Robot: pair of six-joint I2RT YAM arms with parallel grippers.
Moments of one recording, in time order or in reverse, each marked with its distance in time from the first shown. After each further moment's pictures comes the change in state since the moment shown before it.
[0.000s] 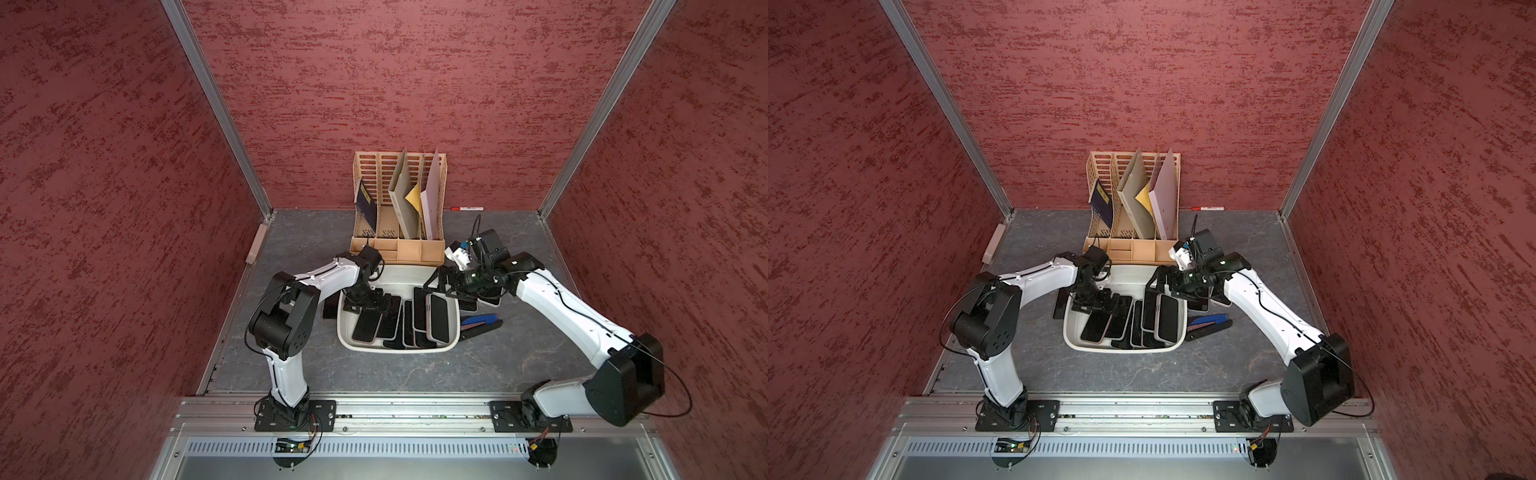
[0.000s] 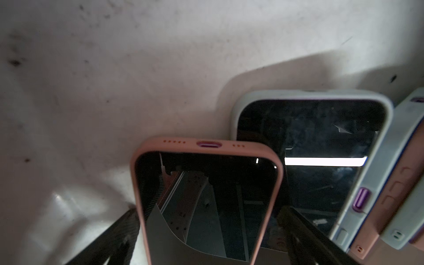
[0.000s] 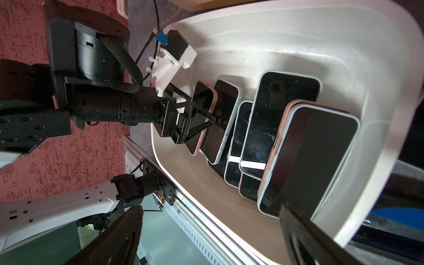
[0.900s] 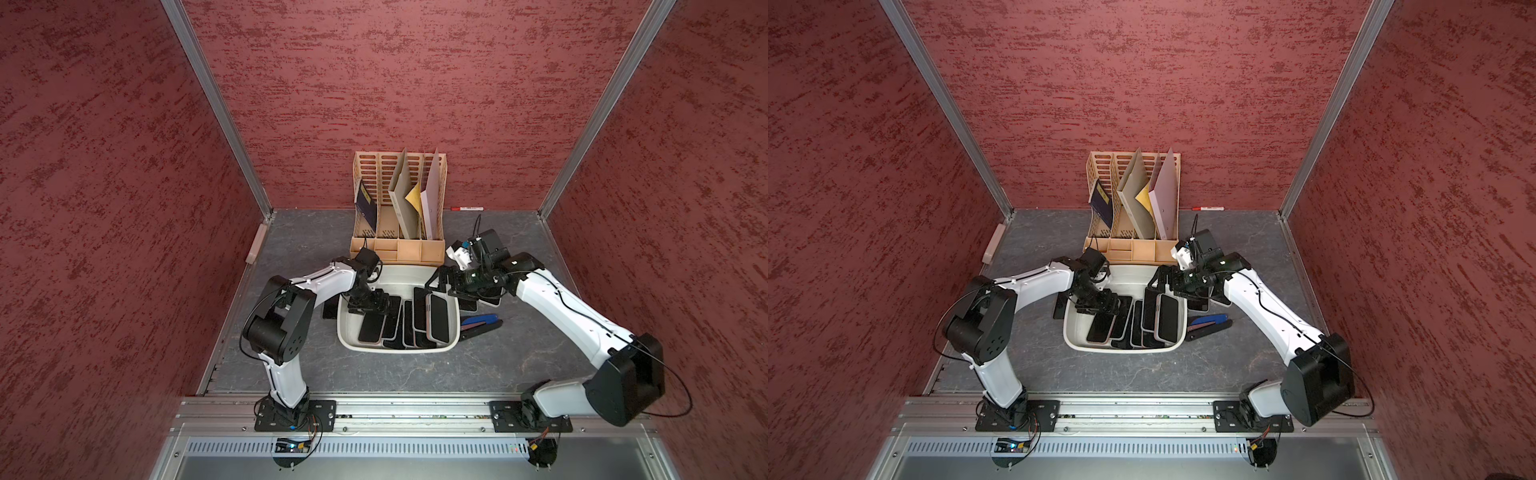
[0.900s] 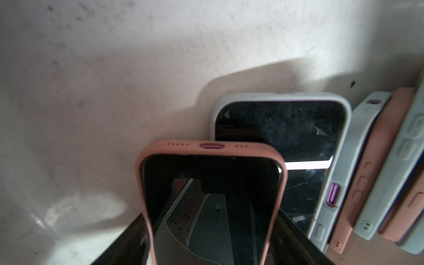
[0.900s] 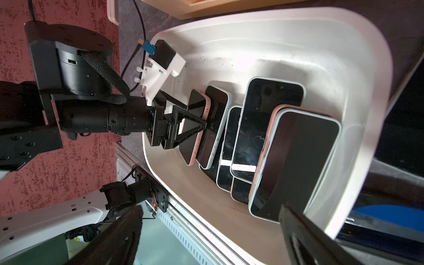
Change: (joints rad) left arm 0.030 -0.050 -0.076 0.106 0.103 -0.048; right arm 0.000 0.000 0.000 0.000 0.048 0.000
